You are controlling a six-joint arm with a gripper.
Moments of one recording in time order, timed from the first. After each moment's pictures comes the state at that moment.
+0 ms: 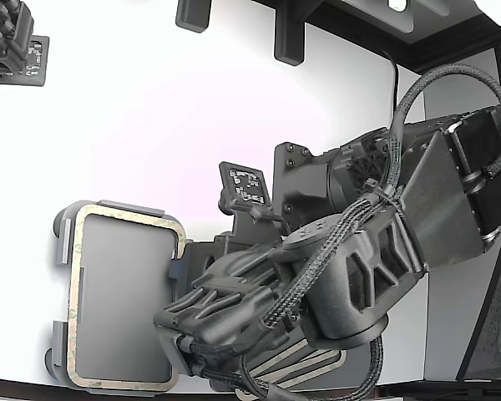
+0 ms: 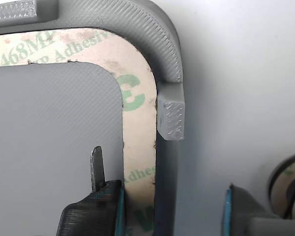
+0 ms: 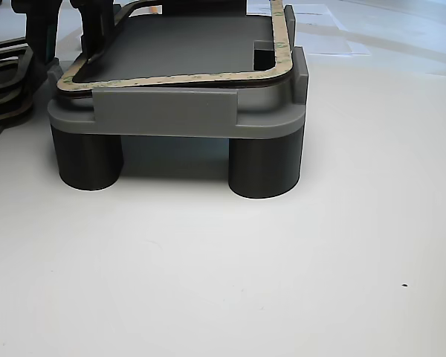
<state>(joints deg) 31.2 75.8 76.0 94.3 7.9 124.0</state>
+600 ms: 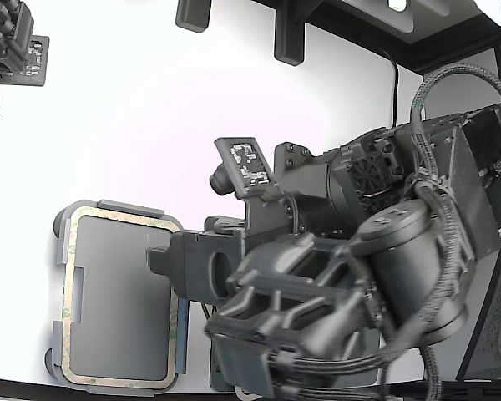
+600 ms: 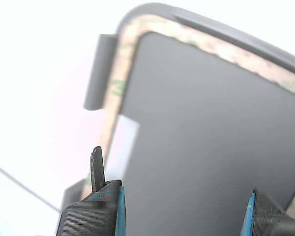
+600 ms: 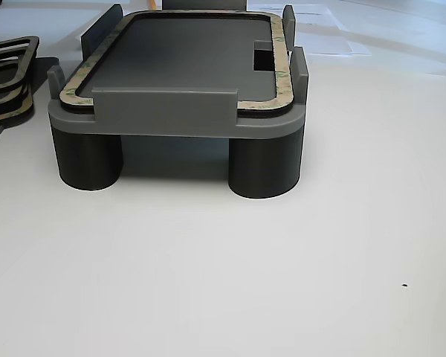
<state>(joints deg) 32.7 80.0 61.8 94.3 23.1 102.5</state>
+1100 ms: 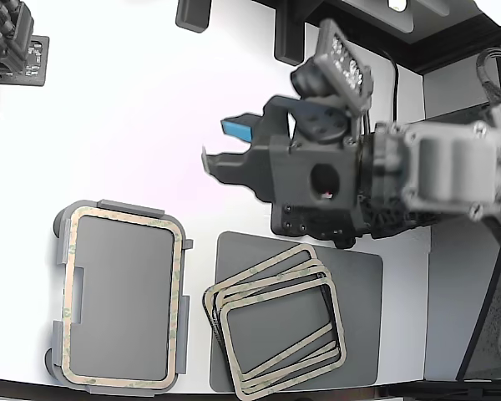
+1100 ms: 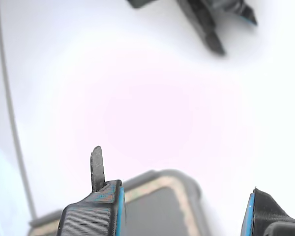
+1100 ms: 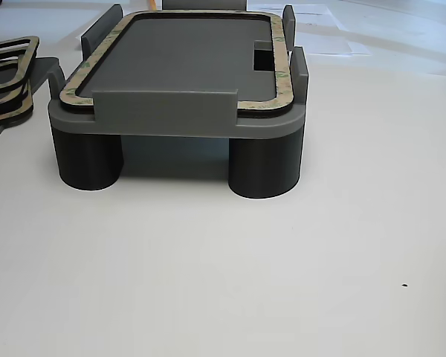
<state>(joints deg) 17.3 109.3 78.2 80.5 18.9 40.5</state>
